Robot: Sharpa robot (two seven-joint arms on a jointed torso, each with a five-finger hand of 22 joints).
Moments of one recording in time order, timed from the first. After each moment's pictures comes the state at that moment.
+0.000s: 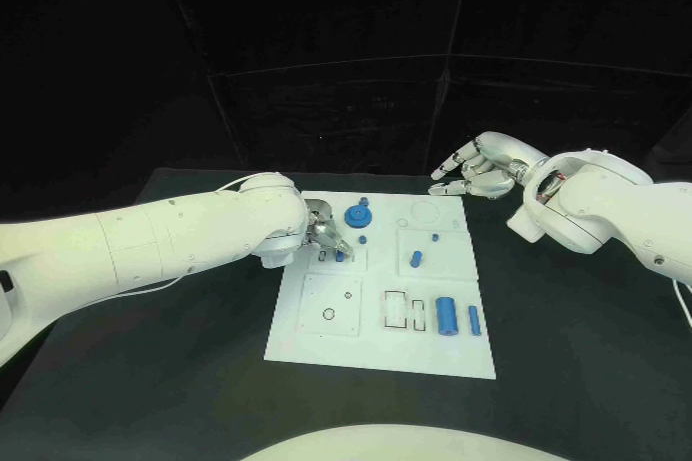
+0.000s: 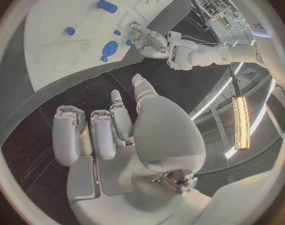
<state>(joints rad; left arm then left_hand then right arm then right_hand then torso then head) 1.29 -0.60 -0.15 1.32 -1.03 0.11 -0.57 0.88 -0.10 0.40 0.13 0.16 0.94 0.02 0.73 0.57 1.36 -0.05 1.22 1.13 1.47 -0.10 1.57 1.31 0.05 1.46 0.01 1.42 1.31 1.31 -0.82 -0.03 1.45 -1.01 -0.22 -0.04 1.30 -0.05 -0.02 0.10 0.27 0.95 0.15 0.12 0.08 1.40 0.07 1.32 1.31 1.46 -0.01 1.47 1.31 0.04 1.45 0.10 1.47 1.31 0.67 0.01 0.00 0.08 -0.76</state>
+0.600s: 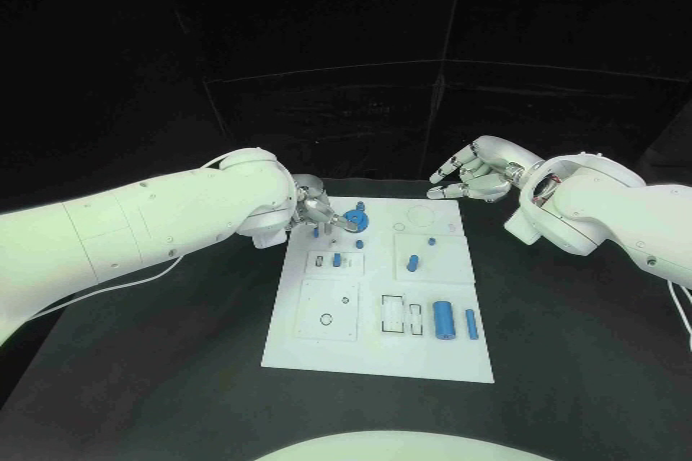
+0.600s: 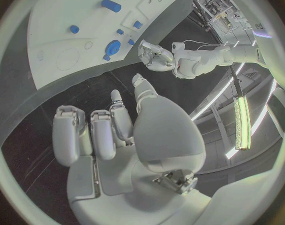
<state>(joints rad) 1.33 -0.64 -0.04 1.32 -1.03 0.12 -0.56 0.90 -0.12 0.14 0.22 0.05 0.89 0.04 0.70 0.55 1.29 -0.03 1.13 1.03 1.47 -0.10 1.57 1.31 0.05 1.47 0.01 1.37 1.29 1.31 -0.82 -0.03 1.44 -1.01 -0.22 -0.04 1.30 -0.05 -0.02 0.10 0.27 0.95 0.15 0.12 0.08 1.40 0.07 1.32 1.31 1.46 -0.01 1.47 1.31 0.04 1.45 0.10 1.47 1.31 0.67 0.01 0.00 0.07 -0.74</state>
